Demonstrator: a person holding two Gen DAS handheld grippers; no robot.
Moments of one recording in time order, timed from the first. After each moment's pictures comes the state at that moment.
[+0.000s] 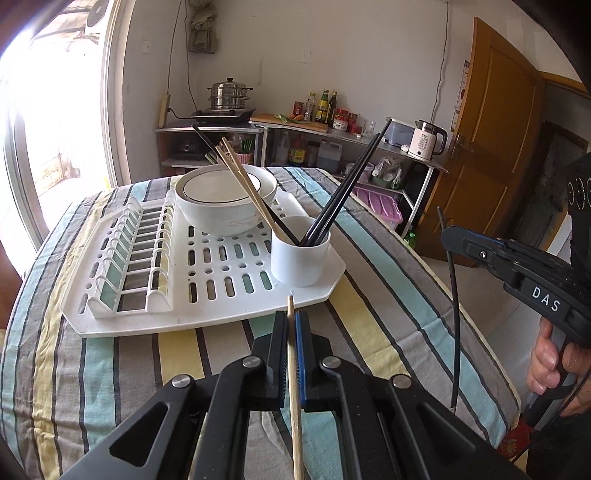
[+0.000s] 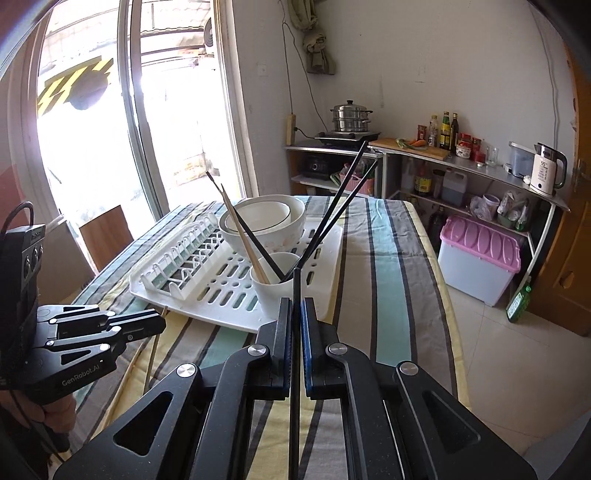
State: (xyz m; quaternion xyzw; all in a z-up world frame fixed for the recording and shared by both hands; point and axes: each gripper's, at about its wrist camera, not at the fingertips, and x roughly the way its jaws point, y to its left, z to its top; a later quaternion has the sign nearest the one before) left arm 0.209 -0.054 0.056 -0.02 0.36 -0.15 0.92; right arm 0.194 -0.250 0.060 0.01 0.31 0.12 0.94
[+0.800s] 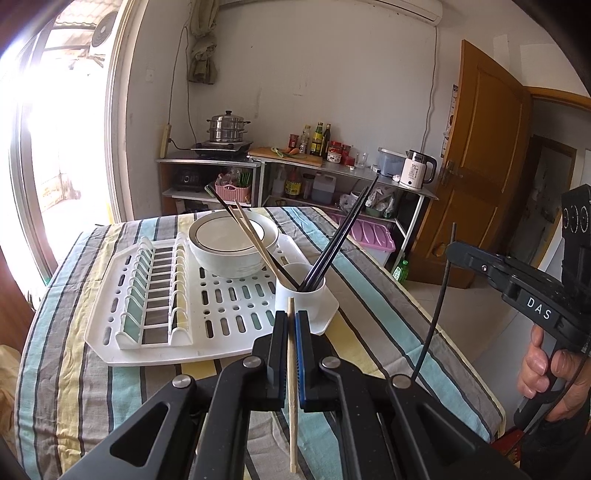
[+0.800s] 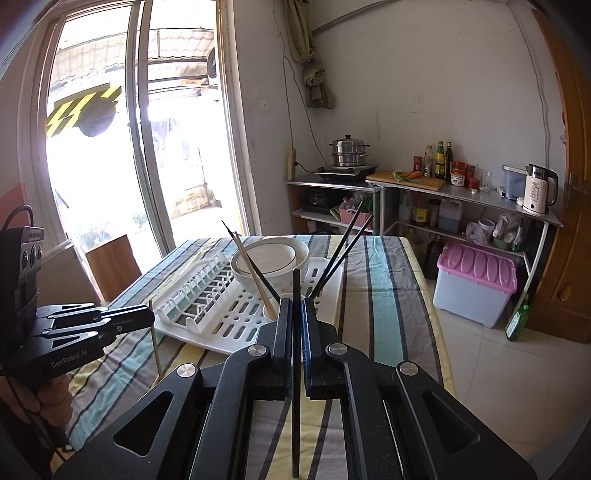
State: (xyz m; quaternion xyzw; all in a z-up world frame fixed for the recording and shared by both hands) left arm 0.187 -0.037 0.104 -0.02 0.31 -0.16 0.94; right arm 0.171 -0.250 0.095 0.02 0.25 0.12 0.96
